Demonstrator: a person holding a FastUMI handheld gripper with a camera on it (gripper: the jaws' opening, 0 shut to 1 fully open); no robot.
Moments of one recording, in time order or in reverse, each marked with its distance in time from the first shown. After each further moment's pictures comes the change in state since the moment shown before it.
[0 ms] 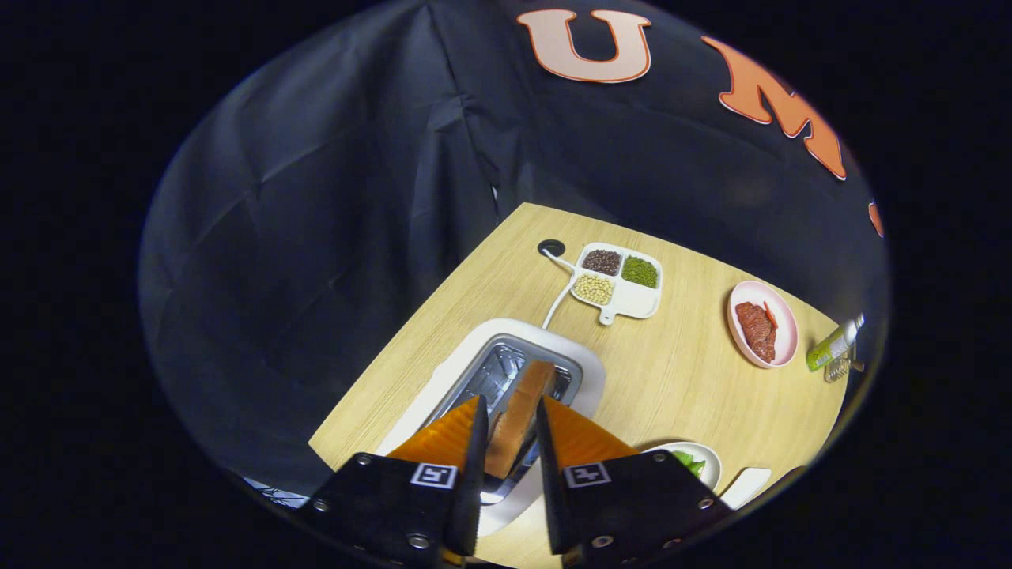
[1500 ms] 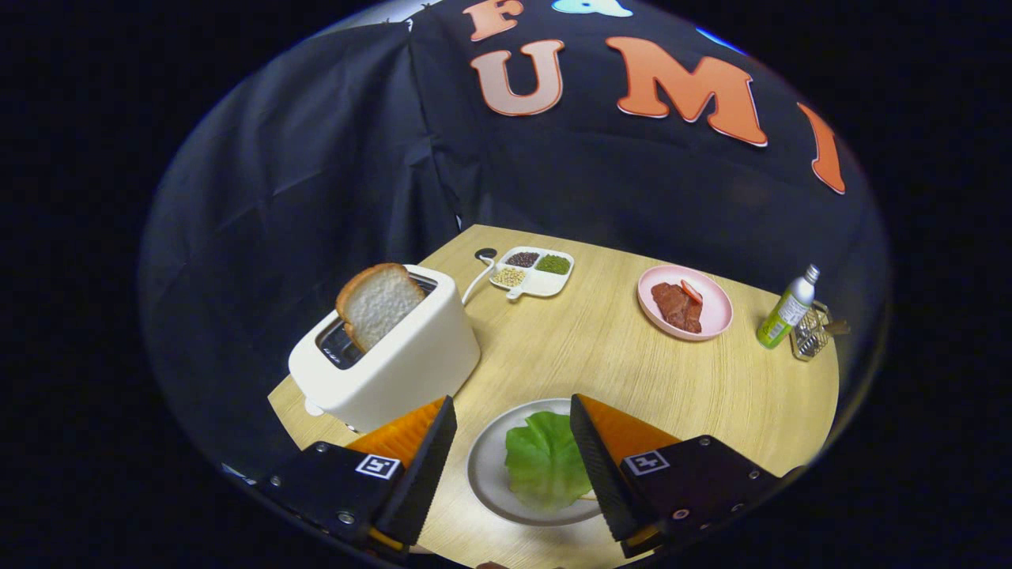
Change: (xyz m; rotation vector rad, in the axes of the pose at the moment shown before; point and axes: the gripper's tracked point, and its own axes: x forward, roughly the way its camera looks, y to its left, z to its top) arm -0.083 -0.104 -0.080 -0.020 -0.195 -0.003
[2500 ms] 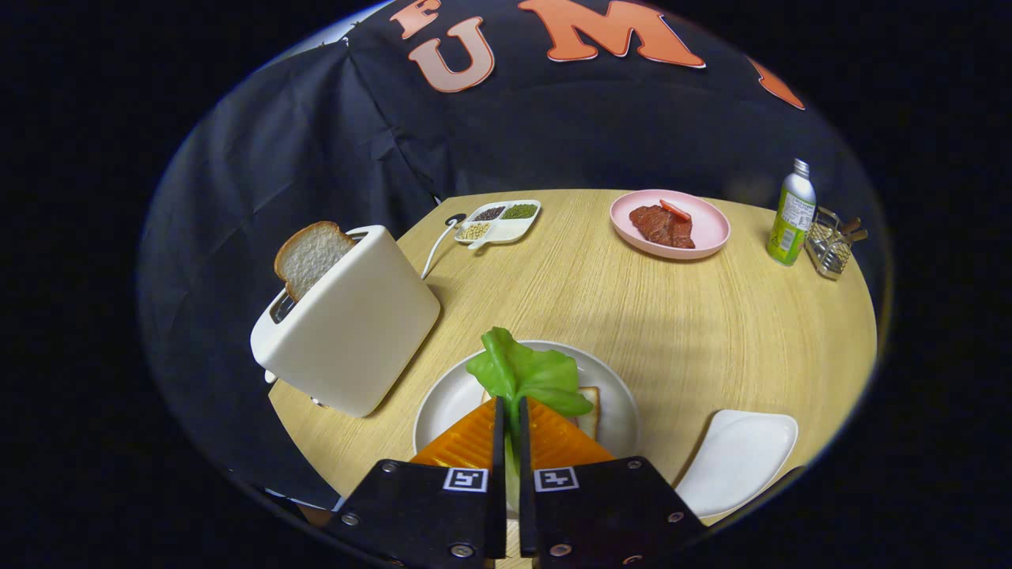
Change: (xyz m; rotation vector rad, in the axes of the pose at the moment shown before) arm 0.045 -0.066 -0.103 0.219 0.095 0.062
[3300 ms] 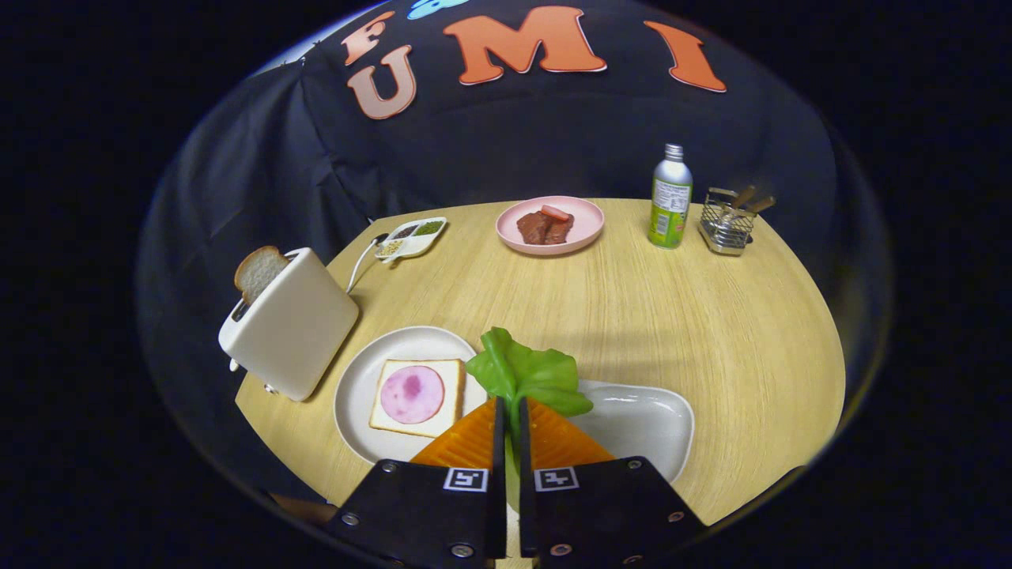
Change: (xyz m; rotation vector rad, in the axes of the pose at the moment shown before) arm -0.089 -0.092 -0.013 0.051 -0.069 -0.177
